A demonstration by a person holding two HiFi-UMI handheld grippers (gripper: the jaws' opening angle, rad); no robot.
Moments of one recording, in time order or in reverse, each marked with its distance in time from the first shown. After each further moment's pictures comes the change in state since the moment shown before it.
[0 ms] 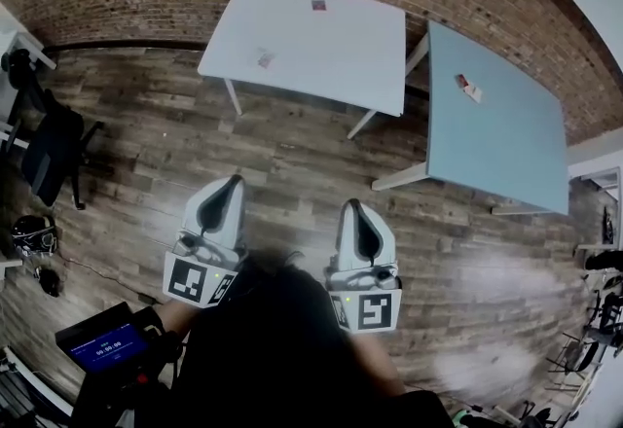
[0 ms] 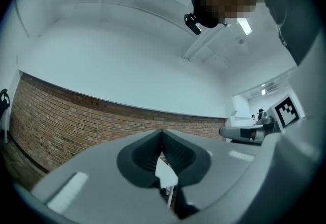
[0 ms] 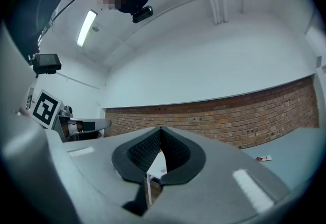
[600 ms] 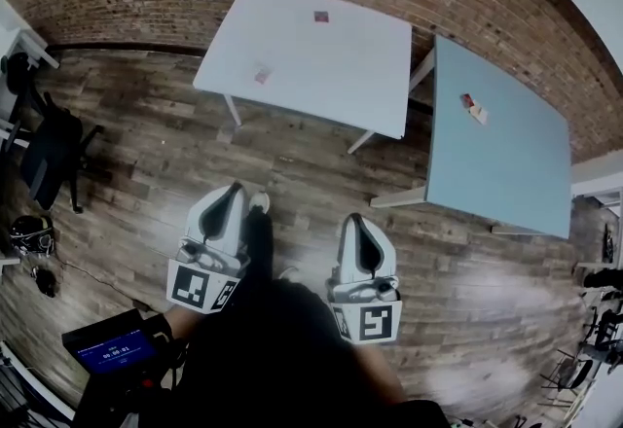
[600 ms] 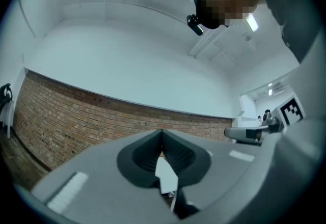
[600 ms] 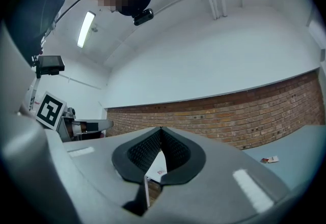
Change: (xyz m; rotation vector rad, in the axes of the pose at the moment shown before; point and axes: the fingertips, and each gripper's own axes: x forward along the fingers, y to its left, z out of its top) left arm 0.051 -0.002 -0.028 -0.012 0.005 0.063; right arm 0.025 -0.052 -0.021 0.016 0.011 0.041
